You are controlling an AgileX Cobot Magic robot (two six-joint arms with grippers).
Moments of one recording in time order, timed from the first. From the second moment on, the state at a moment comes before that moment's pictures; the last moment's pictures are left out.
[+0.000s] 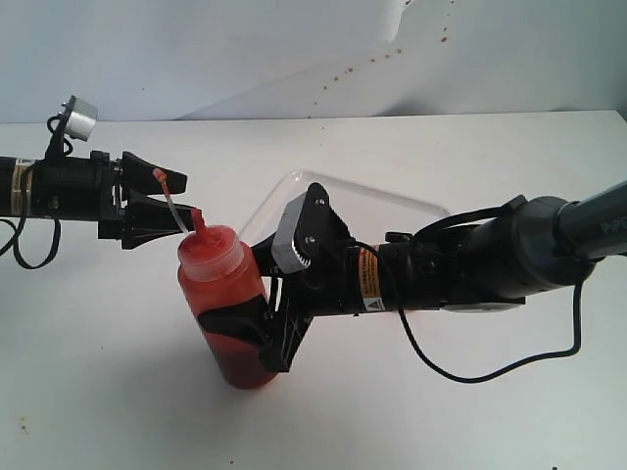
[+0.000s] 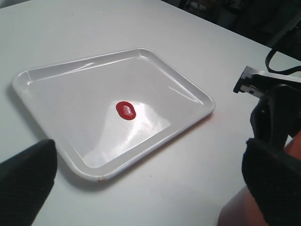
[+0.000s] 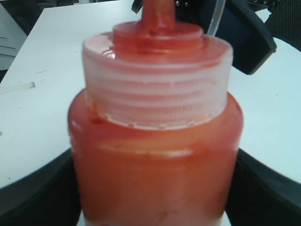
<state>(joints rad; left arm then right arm) 0.12 2.08 -1.14 1.69 -1.21 -1.11 0.56 2.04 -0.95 -1.08 -0.93 0.57</state>
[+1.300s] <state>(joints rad) 0.12 2.08 -1.14 1.69 -1.21 -1.11 0.56 1.84 -0.95 -1.00 -1.12 0.60</state>
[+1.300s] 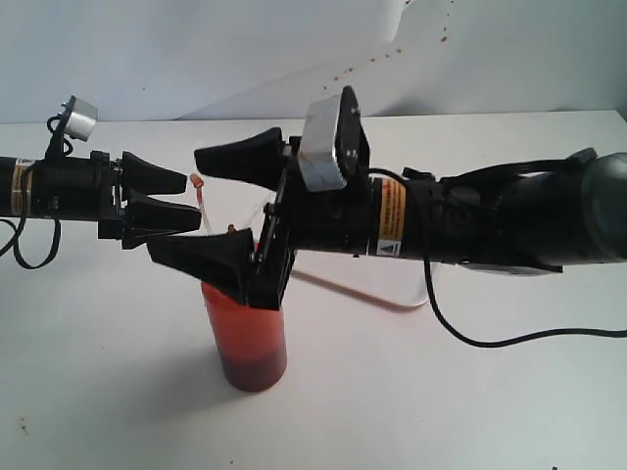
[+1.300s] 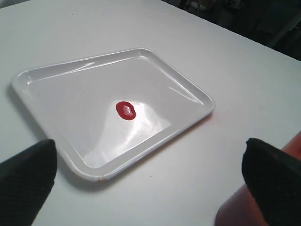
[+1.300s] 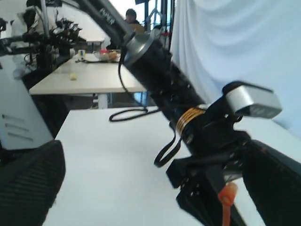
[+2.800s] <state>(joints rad) 0.12 2.10 -1.14 1.70 -1.21 -1.16 0.56 0.64 -0.94 1.71 -0.75 -2.05</state>
